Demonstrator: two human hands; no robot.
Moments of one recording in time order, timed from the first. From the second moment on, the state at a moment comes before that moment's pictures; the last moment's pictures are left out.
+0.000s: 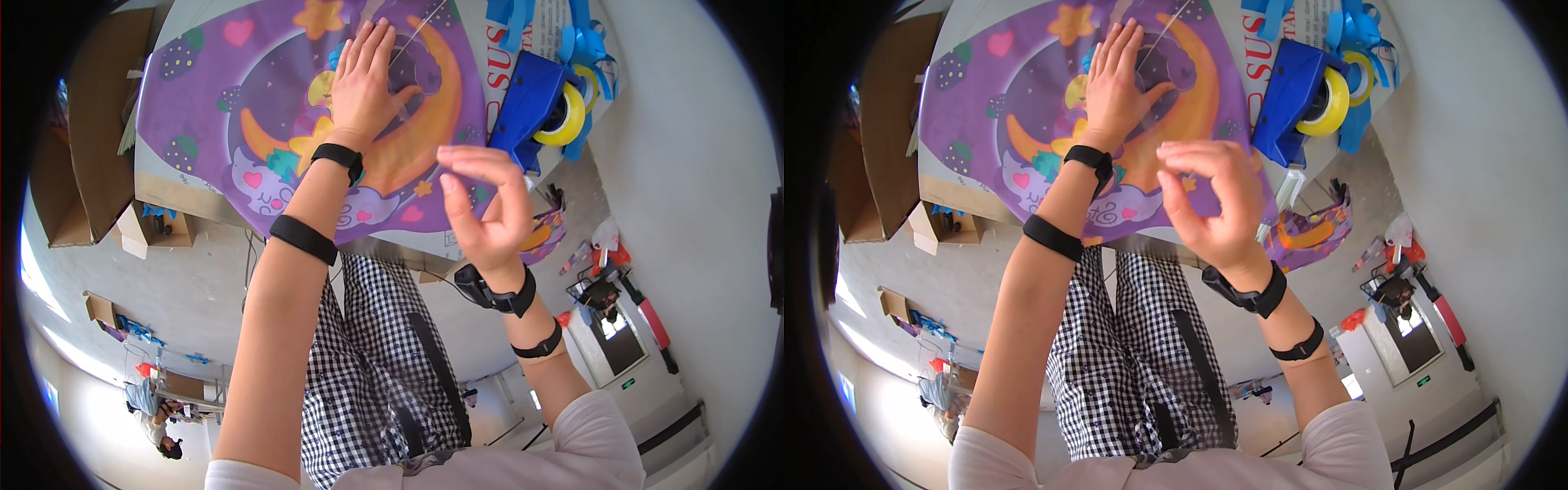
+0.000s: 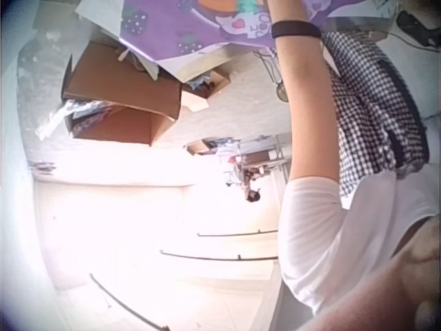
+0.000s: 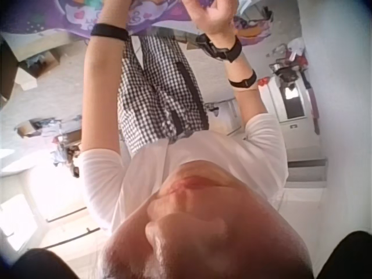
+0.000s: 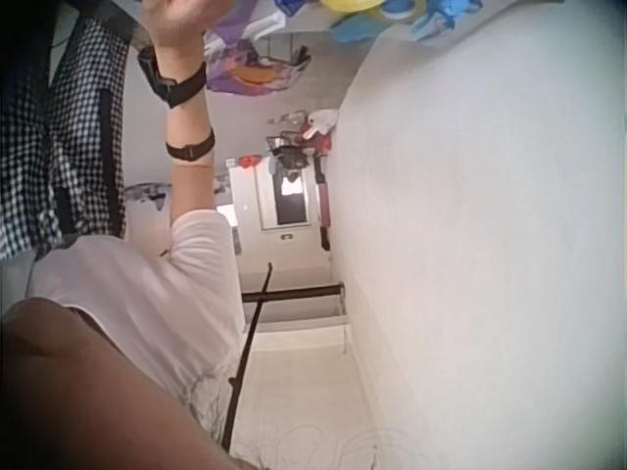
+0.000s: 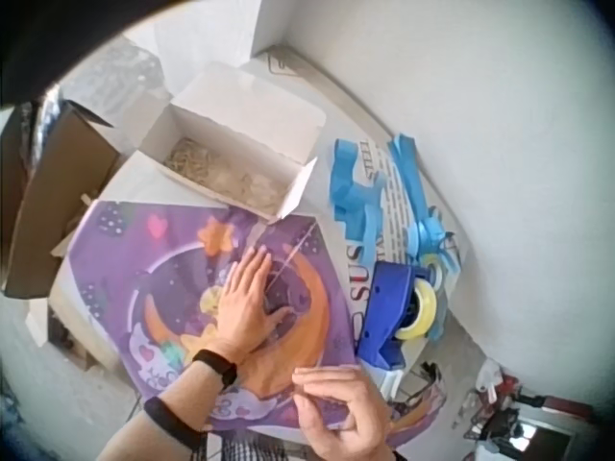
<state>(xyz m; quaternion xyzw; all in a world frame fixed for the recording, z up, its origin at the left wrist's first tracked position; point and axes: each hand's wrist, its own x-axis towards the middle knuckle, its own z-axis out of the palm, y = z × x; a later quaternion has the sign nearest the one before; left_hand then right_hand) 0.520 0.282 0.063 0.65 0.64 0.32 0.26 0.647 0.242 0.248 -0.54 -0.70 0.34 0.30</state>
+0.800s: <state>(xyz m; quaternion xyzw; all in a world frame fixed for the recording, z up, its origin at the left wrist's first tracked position) 0.483 0.187 0.072 0.69 0.64 0.18 0.29 0.688 0.364 0.187 -0.56 -0.63 0.42 0.34</state>
